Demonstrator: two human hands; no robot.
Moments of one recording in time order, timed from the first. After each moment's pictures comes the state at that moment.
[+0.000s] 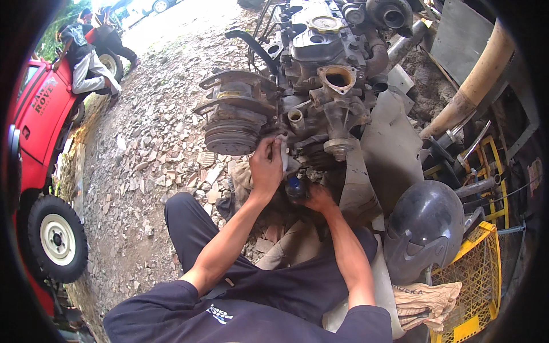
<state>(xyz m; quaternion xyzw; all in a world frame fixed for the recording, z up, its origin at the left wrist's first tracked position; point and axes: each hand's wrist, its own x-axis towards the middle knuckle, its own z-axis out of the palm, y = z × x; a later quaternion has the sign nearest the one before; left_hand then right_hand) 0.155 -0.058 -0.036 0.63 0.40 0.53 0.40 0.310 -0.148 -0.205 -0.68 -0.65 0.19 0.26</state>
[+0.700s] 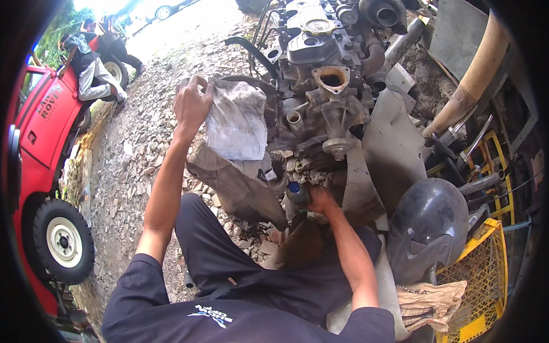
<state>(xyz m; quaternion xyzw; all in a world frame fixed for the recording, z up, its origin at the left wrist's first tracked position) 0.060 0.100 0.091 0.77 0.48 0.42 -0.08 0.304 -0.151 -0.186 -0.66 -0.67 0.23 0.24</state>
